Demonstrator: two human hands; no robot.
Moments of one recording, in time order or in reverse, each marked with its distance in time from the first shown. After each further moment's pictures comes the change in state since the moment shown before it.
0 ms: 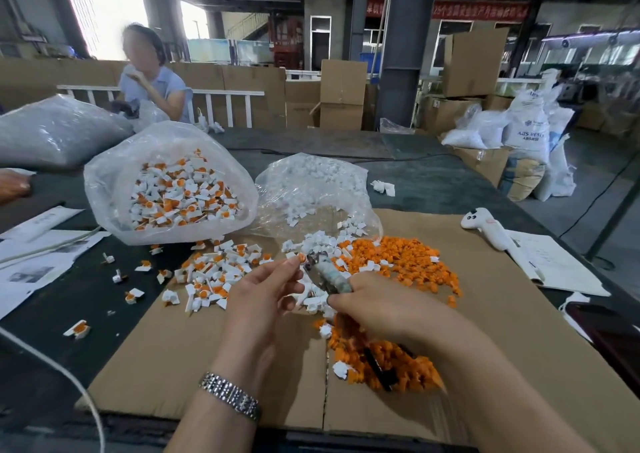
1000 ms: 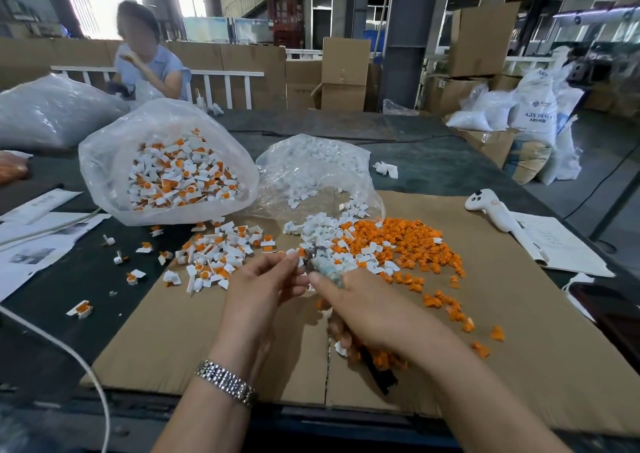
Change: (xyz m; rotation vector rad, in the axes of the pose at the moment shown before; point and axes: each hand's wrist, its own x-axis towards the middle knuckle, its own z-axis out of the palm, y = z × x) left_hand 0.008 -0.019 -0.017 0.084 0.017 0.023; right_hand -0.001 0.008 0.032 -0.018 0.104 -0.062
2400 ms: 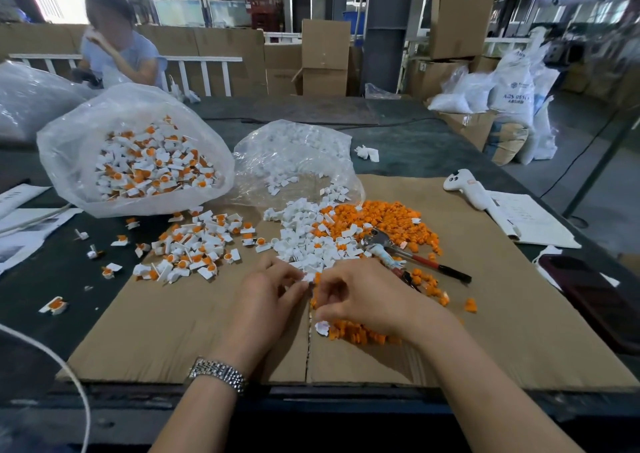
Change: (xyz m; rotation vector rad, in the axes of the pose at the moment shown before) left_hand -0.010 -0.029 0.002 1.043 -0.183 0.479; right_hand 0.010 0.049 -0.013 -0.336 0.009 -0.294
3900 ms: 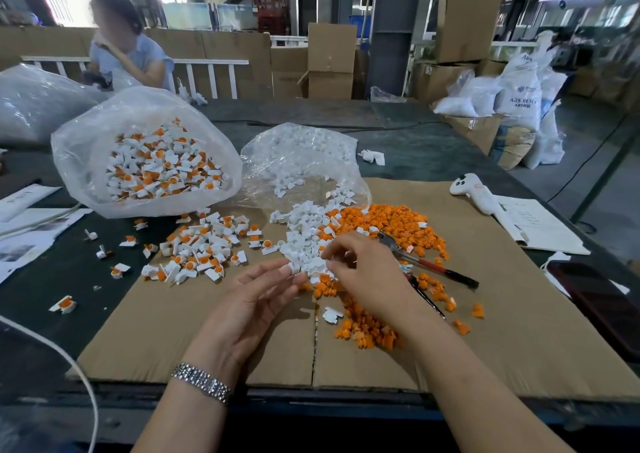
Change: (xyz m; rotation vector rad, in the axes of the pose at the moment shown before) left_hand 0.000 -0.006 -0.024 -1.409 -0.090 -0.612; right_hand 0.019 0.001 0.006 0.193 0.413 0.053
